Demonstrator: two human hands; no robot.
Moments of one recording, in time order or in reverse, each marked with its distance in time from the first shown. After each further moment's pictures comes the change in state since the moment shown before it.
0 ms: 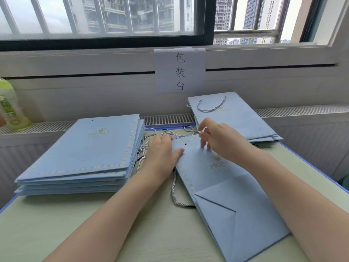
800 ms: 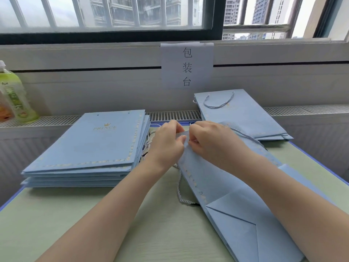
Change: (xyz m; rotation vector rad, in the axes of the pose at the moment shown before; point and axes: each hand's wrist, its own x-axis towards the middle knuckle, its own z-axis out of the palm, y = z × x) left_hand -0.001 0.012 -0.020 -0.310 0.099 0.101; right_hand -0.009 -0.039 0.015 -0.293 0.220 -0.378
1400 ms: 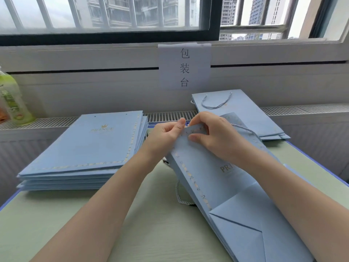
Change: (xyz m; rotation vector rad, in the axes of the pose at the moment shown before) left_hand 0.002 0.007 -0.016 -0.497 -0.187 -0.190; right_hand 0.005 0.011 -0.012 0.520 0.013 0.218
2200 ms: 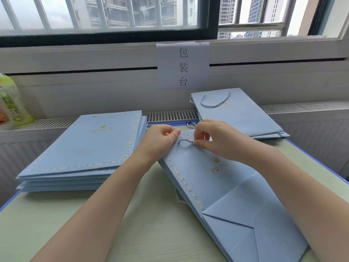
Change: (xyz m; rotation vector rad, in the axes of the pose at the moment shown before) left_hand 0.003 -0.008 -0.005 0.248 0.083 -0.027; right_hand -0.002 0.011 -0.009 -0.252 -0.268 0.014
